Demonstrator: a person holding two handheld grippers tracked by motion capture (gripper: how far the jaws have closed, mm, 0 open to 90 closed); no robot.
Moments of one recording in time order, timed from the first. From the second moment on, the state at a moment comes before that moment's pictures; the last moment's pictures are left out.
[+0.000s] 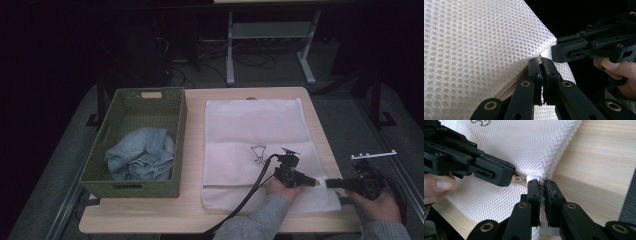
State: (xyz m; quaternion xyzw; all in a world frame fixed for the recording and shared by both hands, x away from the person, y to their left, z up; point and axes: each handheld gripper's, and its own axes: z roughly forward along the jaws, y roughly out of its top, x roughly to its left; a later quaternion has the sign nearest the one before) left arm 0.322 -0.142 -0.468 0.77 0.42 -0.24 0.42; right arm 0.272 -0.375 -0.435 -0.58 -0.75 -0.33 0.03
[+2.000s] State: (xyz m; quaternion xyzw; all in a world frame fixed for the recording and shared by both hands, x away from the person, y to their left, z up) left arm 0.320 -0.094 -0.459 0.78 0.42 -0.22 0.41; right arm 0.269 -0.382 -0.437 -0.59 -0.74 -0.32 0.03
